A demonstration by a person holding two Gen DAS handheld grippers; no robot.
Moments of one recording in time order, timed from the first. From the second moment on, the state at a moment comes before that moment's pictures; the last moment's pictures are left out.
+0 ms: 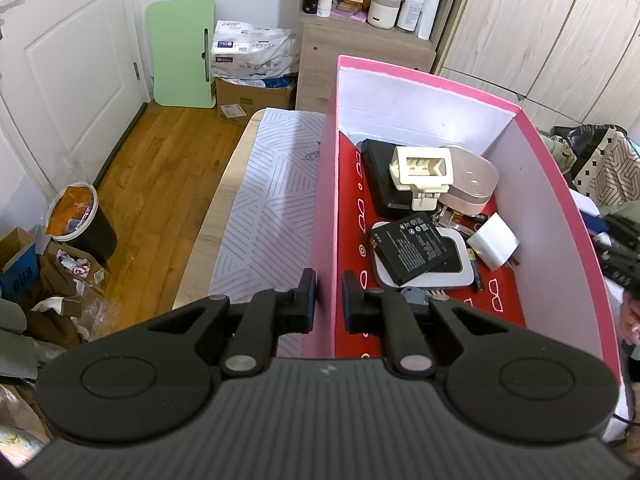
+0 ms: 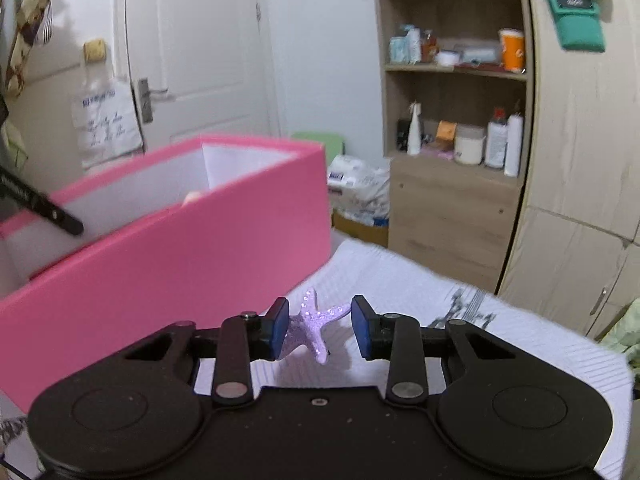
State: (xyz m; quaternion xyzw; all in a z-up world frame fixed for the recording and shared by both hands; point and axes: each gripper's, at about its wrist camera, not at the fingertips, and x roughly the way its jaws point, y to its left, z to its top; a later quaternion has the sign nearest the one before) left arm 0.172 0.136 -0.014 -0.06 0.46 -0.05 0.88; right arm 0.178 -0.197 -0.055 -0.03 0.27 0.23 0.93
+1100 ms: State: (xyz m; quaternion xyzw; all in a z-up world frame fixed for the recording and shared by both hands) left arm 0.171 0.141 -0.014 -0.07 0.46 -0.06 0.88; right arm 0.291 -0.066 -0.008 -0.18 0.39 0.28 0.86
